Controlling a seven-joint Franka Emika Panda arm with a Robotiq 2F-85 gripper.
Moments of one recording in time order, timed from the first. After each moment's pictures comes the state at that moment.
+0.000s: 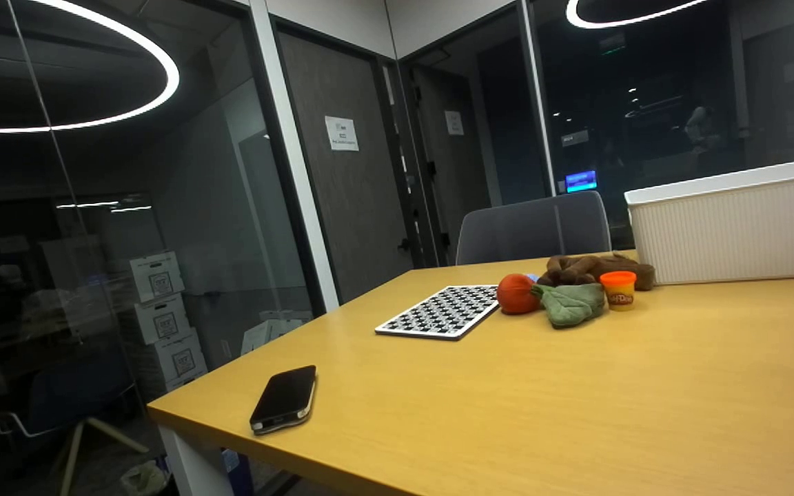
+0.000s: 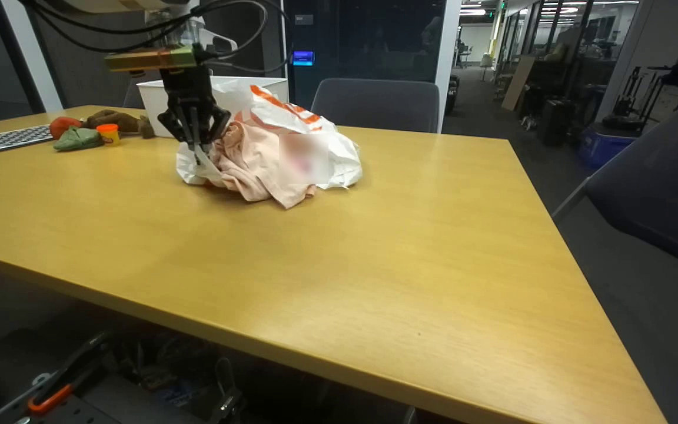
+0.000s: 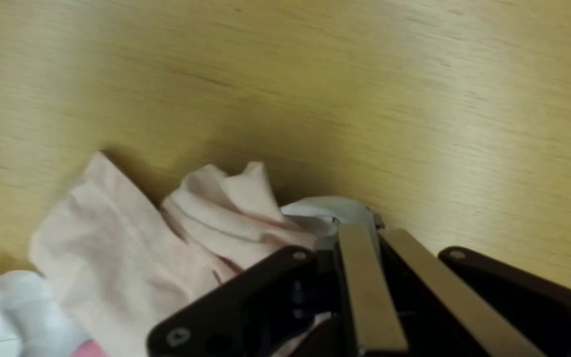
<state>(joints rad) 0.20 0.02 0.16 -2.22 -0.12 2.13 0.12</state>
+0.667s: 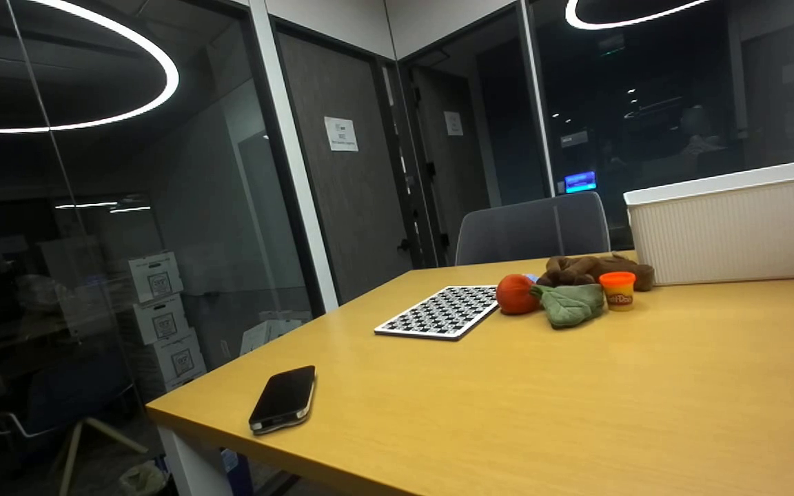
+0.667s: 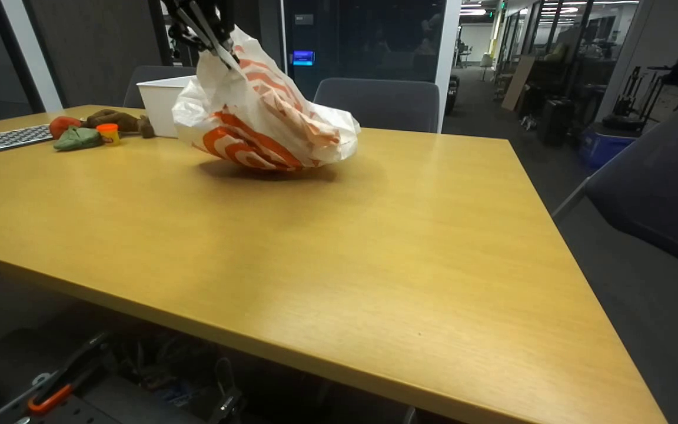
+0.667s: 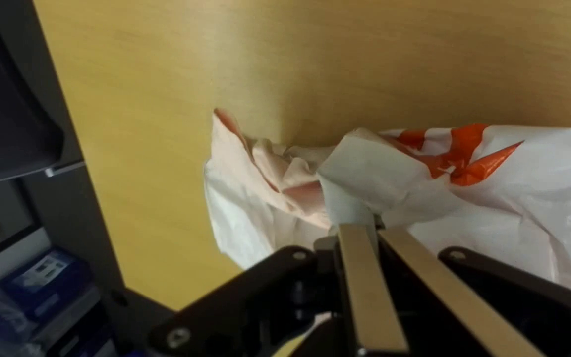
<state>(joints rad) 0.18 -0.24 0.21 -2.20 -0.55 2.09 0.43</state>
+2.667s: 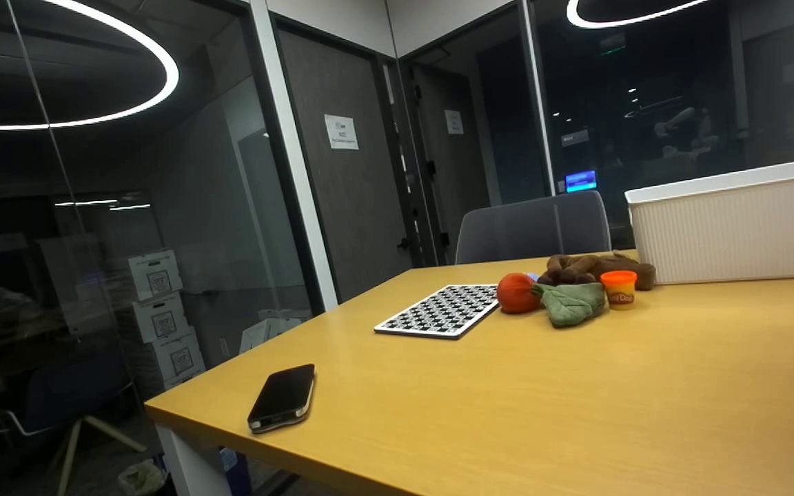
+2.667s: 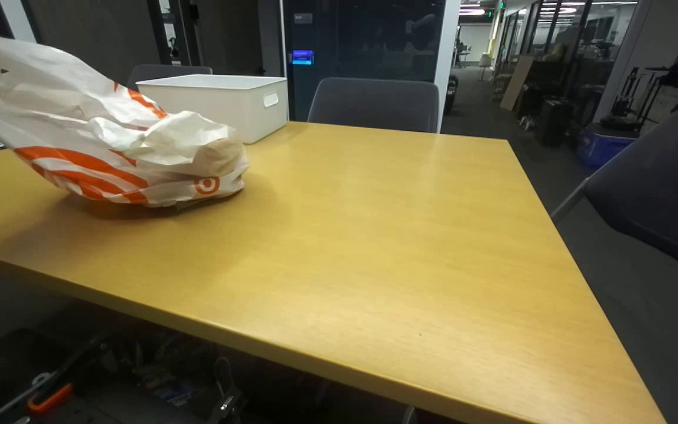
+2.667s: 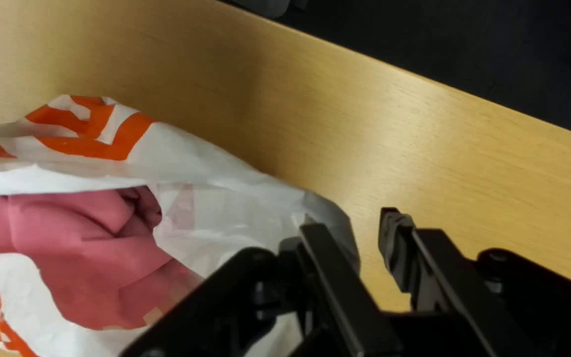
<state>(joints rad) 0.44 -0.26 0.60 -2.17 0.02 1.97 0.58</state>
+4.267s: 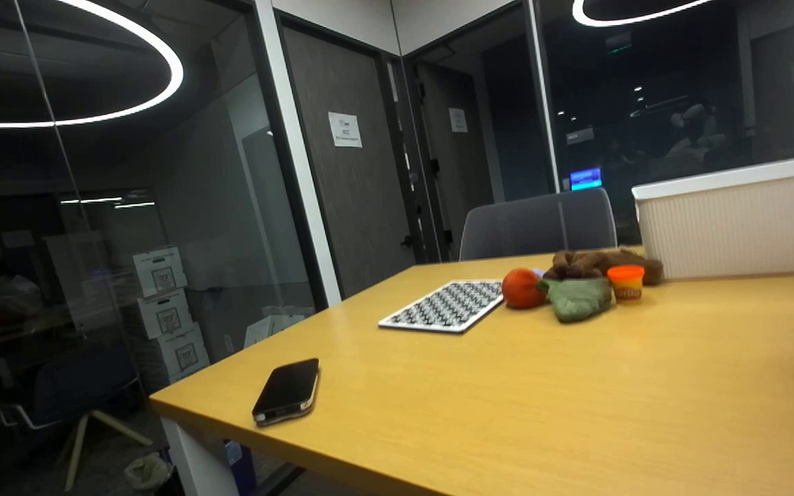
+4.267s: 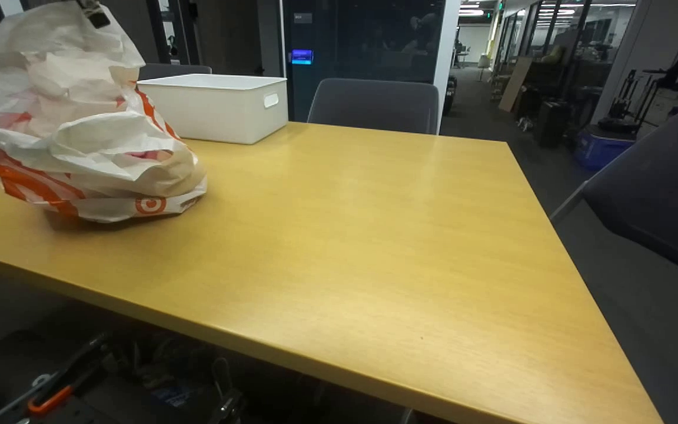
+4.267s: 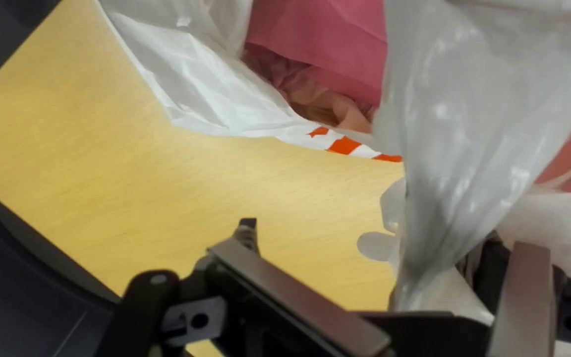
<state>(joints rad) 0.26 -0.25 0.42 -2.03 -0.32 1.78 1.20</state>
